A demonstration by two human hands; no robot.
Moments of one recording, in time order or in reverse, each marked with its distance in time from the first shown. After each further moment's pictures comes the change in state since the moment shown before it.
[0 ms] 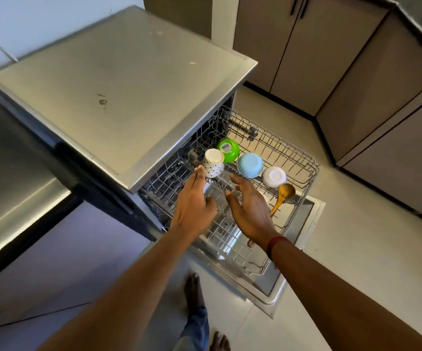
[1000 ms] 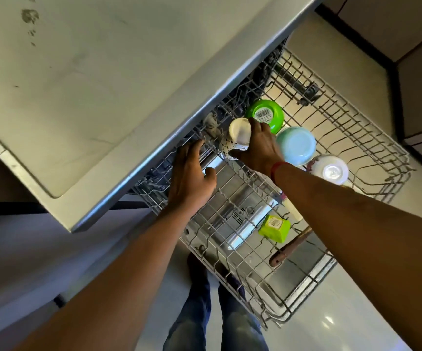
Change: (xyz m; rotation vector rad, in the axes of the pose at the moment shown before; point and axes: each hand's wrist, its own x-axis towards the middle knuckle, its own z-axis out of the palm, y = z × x) left_hand 0.157 -0.126 0.081 0.036 0.059 -0.313; right_hand 0.245 0.125 0.121 -0.273 -0.343 0.198
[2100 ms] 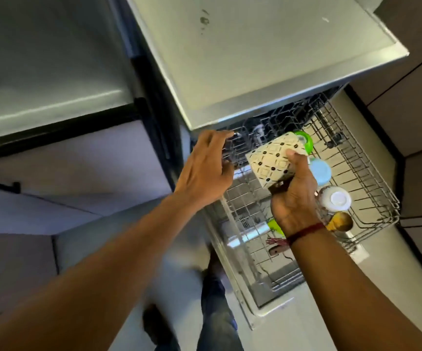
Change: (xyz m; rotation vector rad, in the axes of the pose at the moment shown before) left_hand -0.169 -0.009 -0.110 -0.101 0.296 0.195; right_hand -0.219 -0.087 -0.023 1.684 0.088 0.165
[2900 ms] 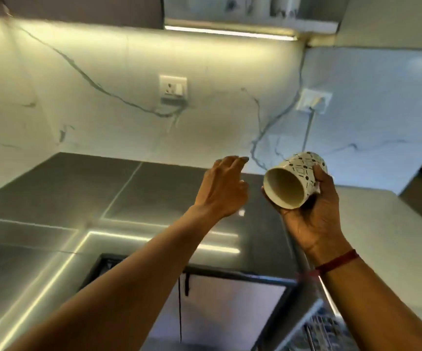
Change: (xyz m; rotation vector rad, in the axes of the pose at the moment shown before) left_hand -0.046 -0.003 -0.459 0.371 0.634 0.017; right_hand -0.270 -0.027 0.392 0.081 -0.959 0.157
